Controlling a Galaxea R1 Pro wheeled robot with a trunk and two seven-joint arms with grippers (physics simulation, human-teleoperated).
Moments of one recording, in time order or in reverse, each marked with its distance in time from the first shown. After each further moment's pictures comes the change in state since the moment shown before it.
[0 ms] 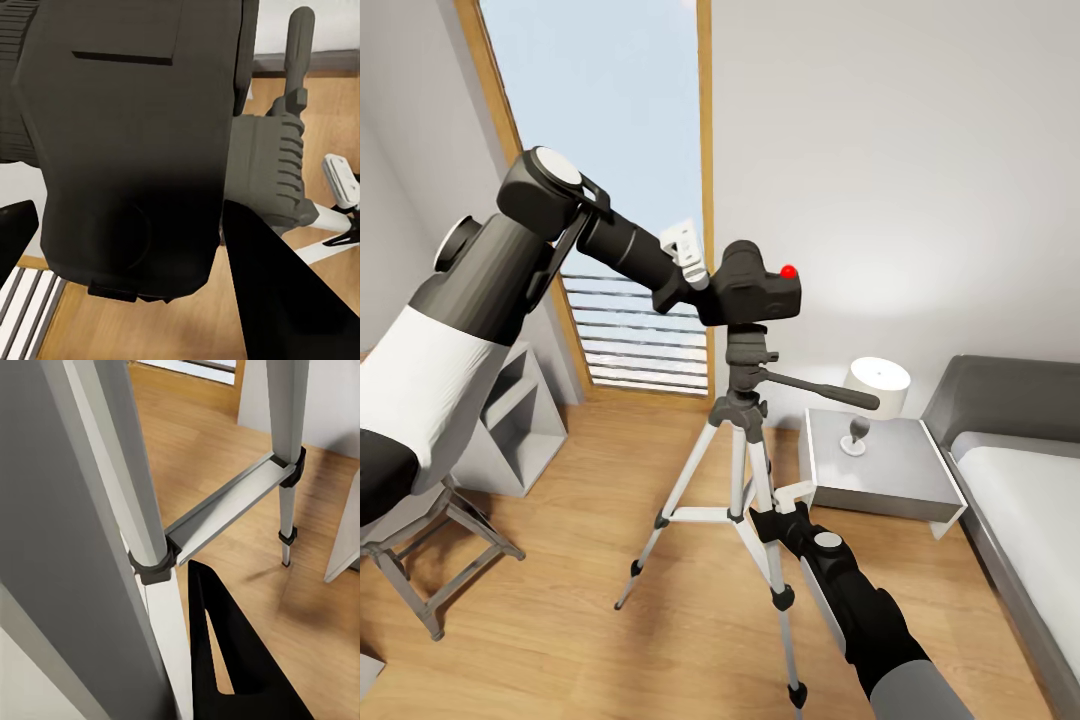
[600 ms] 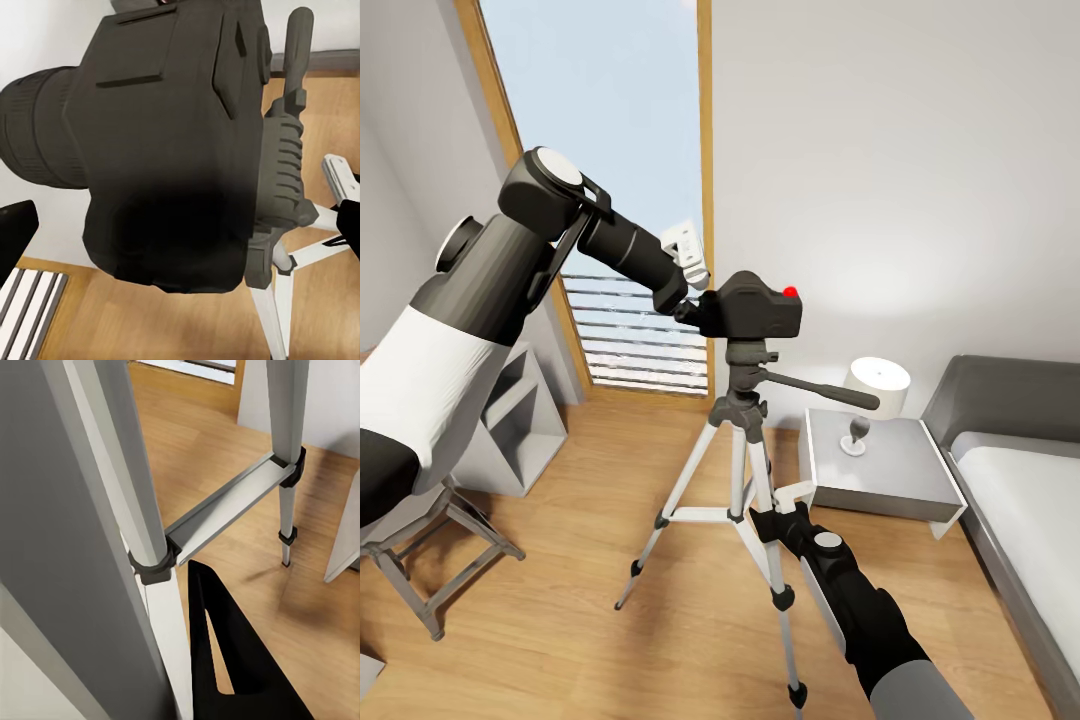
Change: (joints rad) left arm 0.001 -0.002 0.000 0.001 -0.001 -0.004 0.000; right arm 0.000 0.000 0.000 0.000 0.001 0.000 0.000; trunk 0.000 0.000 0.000
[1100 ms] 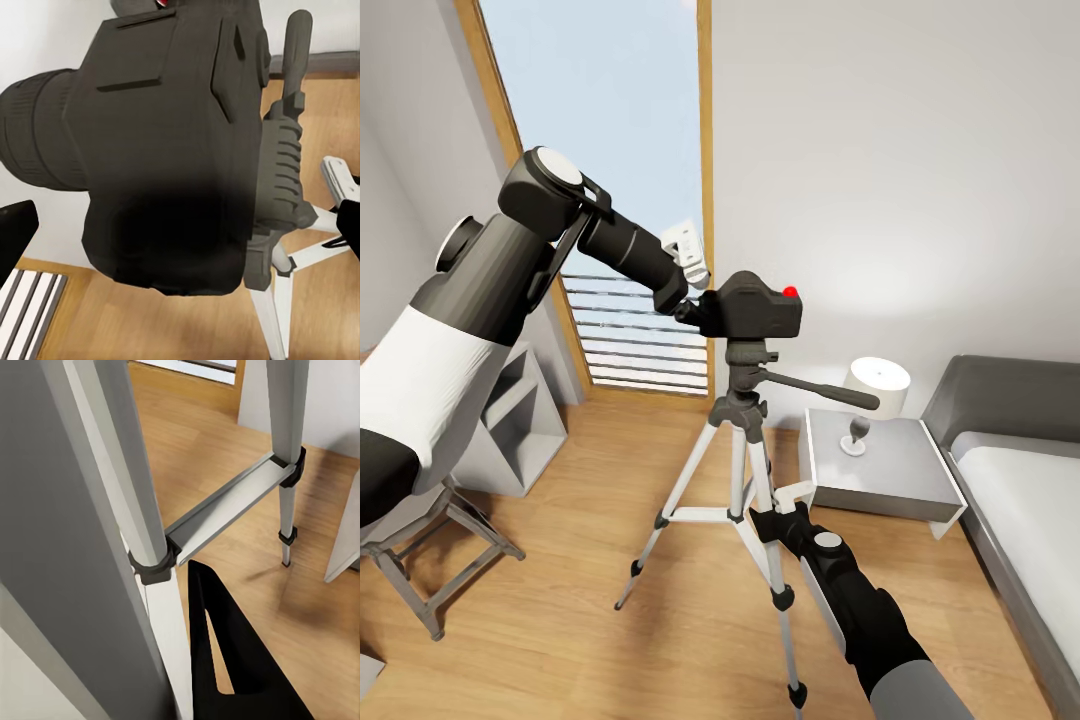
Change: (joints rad) left arm 0.000 0.000 0.000 -0.001 0.005 0.002 0.002; right arm 0.000 0.000 0.000 0.000 0.000 0.000 0.001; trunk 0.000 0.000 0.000
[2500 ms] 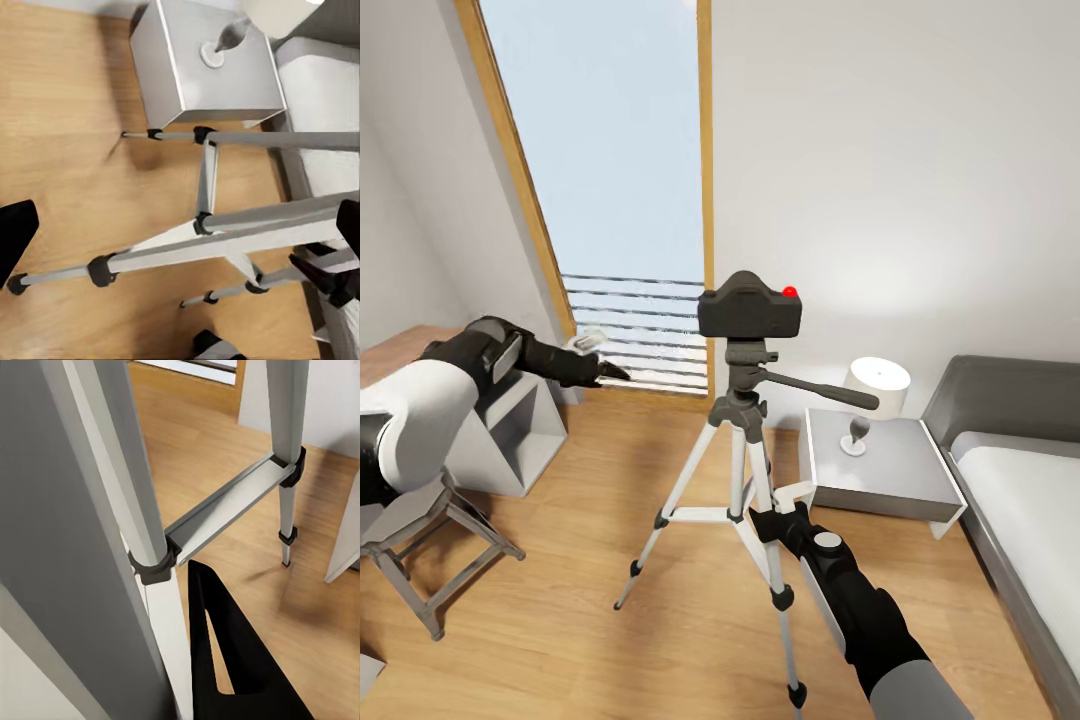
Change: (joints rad) left arm 0.052 0.099 0.599 1.040 0.008 0.094 0.395; right arm 0.000 0.001 0.000 0.000 0.000 0.000 0.001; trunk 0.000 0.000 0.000
